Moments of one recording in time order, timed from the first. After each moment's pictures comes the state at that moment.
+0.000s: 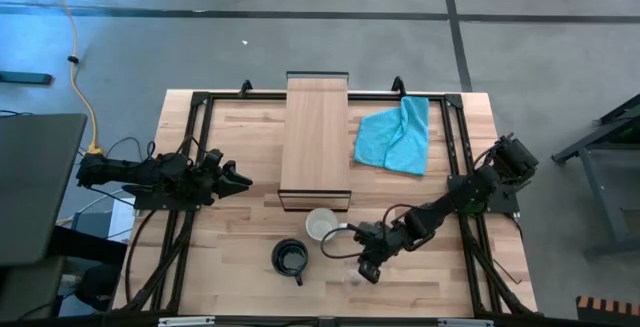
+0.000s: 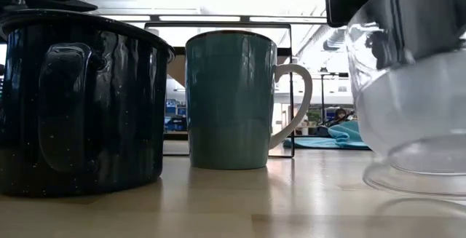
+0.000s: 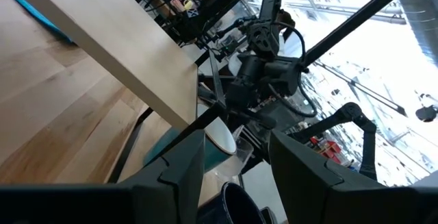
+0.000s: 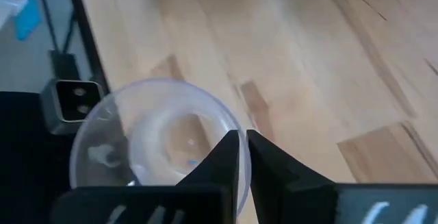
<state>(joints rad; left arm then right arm) 0.00 0.01 0.01 0.01 0.01 -0.85 0.55 1.70 0.97 -0.20 0.03 1.05</state>
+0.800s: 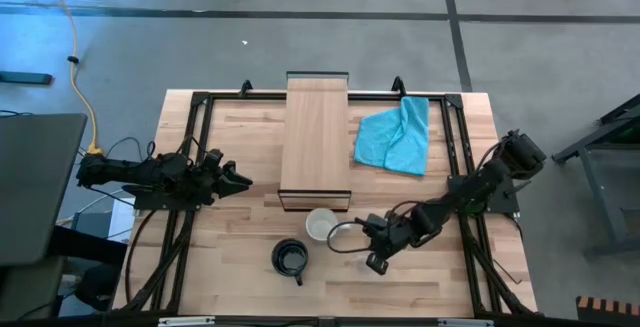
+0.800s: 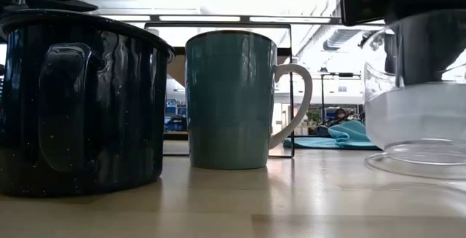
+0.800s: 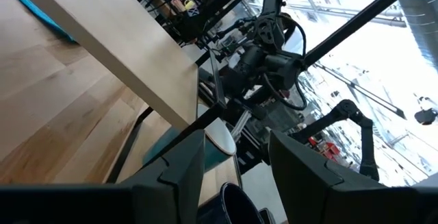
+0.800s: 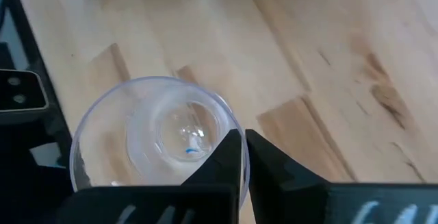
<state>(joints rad) 0.00 0.01 0.01 0.01 0.01 -0.86 0.55 1.61 0.97 -0.44 0.10 1.03</state>
